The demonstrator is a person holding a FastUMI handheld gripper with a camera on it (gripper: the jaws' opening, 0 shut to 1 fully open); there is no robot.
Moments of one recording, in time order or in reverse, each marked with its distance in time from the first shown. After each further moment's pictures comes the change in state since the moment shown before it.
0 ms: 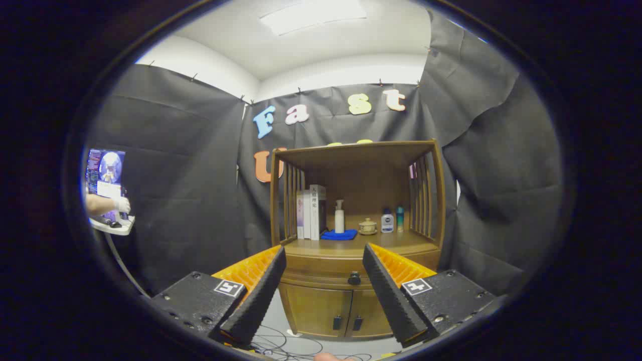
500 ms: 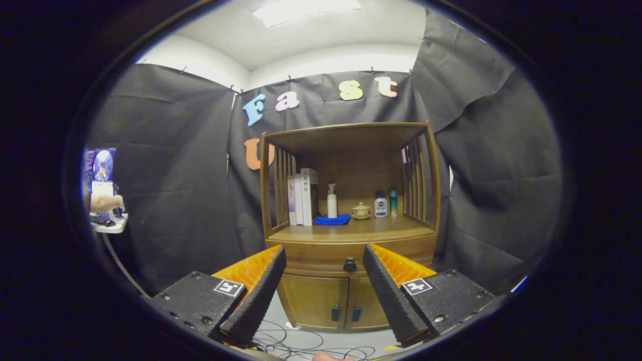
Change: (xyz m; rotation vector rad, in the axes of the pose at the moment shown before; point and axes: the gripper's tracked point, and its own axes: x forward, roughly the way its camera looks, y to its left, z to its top) arm 0.008 -0.011 -0.026 0.025 0.066 -0.055
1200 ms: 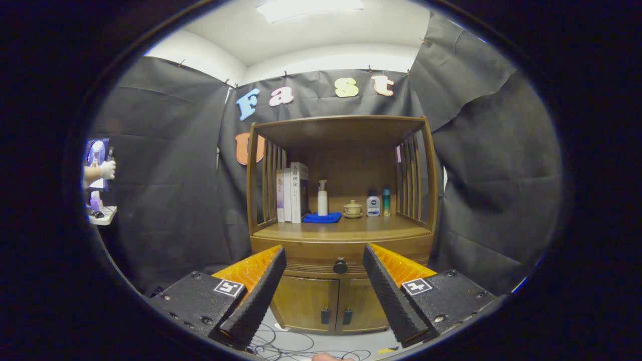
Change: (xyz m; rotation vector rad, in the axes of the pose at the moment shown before) arm 0.049 -0.017 -0.027 -0.022 0.009 -0.056
